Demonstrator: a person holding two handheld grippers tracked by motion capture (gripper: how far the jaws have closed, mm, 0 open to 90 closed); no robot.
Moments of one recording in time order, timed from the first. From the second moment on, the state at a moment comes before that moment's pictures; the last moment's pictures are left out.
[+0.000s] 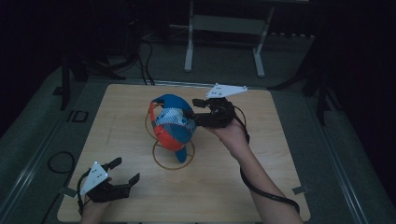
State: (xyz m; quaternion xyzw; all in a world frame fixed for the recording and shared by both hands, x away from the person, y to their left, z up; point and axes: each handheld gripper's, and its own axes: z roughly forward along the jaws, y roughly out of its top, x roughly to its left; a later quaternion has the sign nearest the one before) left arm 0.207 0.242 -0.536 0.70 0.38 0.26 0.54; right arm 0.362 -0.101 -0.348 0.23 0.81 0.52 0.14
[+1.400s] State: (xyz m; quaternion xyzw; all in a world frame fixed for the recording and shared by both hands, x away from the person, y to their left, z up) left arm 0.207 0.240 -0.542 0.70 0.38 0.26 0.55; right arm 0.324 -0.155 -0.453 0.19 0.83 0.51 0.10
